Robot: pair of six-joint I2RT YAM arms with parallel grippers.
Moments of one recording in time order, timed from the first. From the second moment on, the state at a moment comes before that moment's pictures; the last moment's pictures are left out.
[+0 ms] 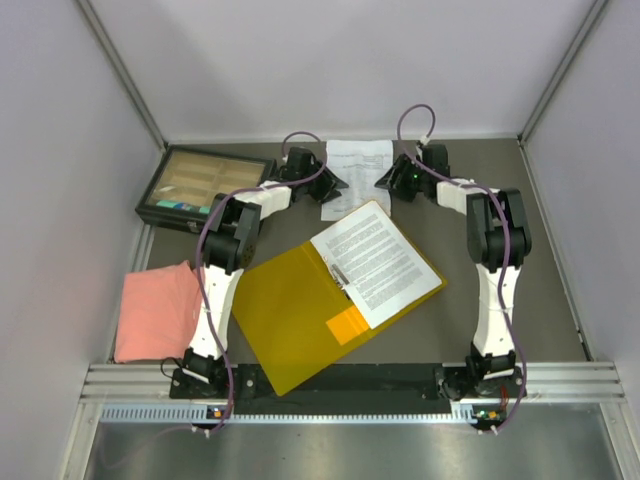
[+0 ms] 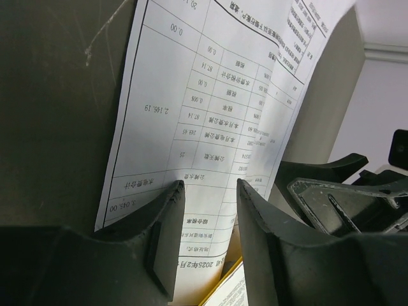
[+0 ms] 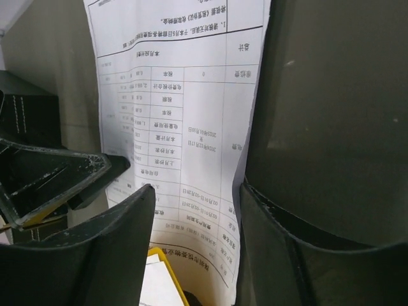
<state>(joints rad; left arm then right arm) -0.38 2.40 1.76 0.02 0.34 -1.10 0.17 2.22 1.50 0.07 -0.44 0.67</state>
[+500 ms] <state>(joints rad) -0.37 2.41 1.77 0.02 0.36 -1.10 0.22 2.21 1.62 -0.22 -0.13 0.50</state>
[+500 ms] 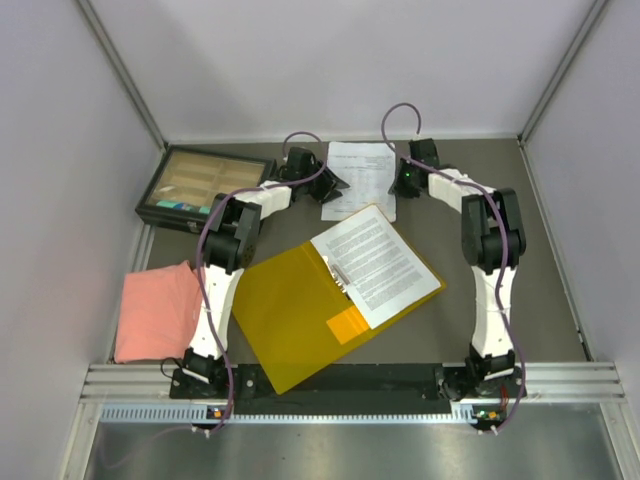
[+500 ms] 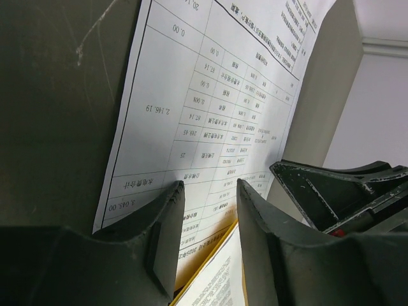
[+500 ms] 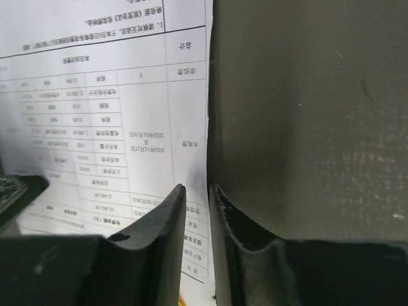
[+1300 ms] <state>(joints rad) -0.38 2.43 1.85 -0.06 0.41 -1.05 0.29 2.25 1.75 -0.39 0.14 0.41</state>
